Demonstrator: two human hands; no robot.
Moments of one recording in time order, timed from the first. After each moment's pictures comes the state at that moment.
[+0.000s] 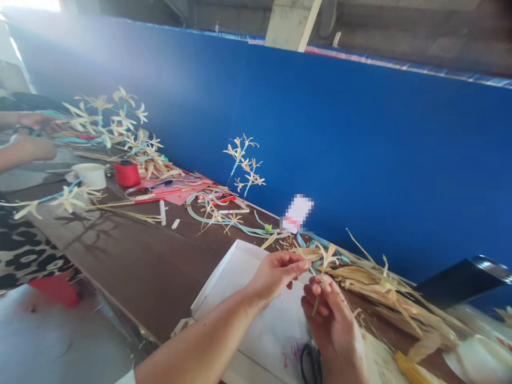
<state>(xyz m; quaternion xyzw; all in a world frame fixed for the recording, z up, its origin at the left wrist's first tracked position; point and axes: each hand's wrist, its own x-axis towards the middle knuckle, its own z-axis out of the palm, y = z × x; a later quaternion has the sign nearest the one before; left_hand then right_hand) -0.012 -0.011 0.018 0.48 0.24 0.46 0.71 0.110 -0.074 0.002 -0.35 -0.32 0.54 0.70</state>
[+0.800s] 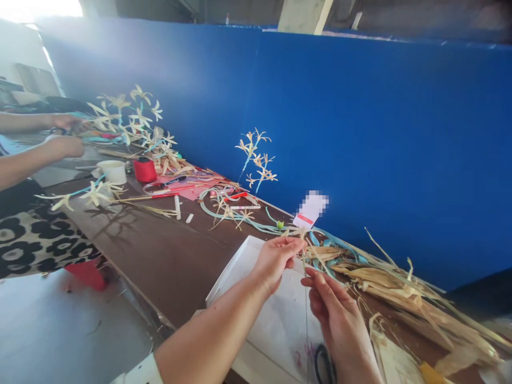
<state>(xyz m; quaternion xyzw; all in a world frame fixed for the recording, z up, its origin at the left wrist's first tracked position) -0.023 0.007 0.017 0.34 0.24 0.54 0.73 0.098 -0.069 -0.007 -0.53 -0.39 0.45 0.61</state>
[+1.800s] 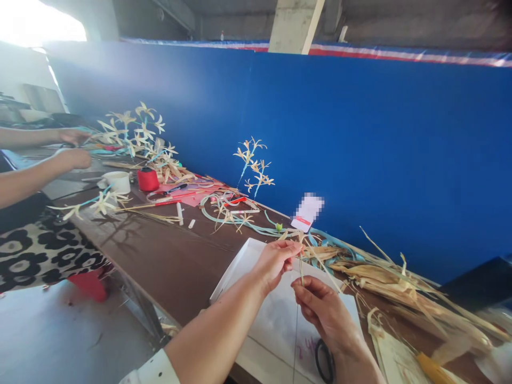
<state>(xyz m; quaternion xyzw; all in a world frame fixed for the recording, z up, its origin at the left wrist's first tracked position) -0.024 0.008 0.009 0.35 0.20 0.50 0.77 0.095 -0.072 -0.004 -0.49 -0.44 0.57 0.49</state>
